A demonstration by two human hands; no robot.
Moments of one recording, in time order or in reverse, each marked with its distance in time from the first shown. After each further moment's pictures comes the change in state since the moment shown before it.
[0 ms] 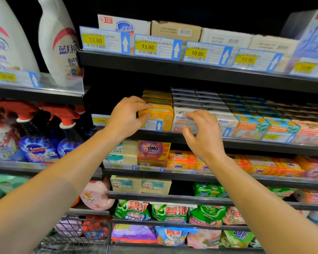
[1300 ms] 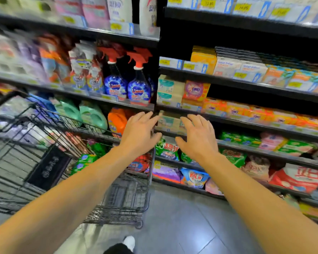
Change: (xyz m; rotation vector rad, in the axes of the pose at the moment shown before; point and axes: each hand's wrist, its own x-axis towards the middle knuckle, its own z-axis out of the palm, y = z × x) left_hand -0.327 0.060 -0.115 0.248 -0.302 -0.238; right_hand -0.251 -0.160 -0.032 -0.267 -0.489 -0.120
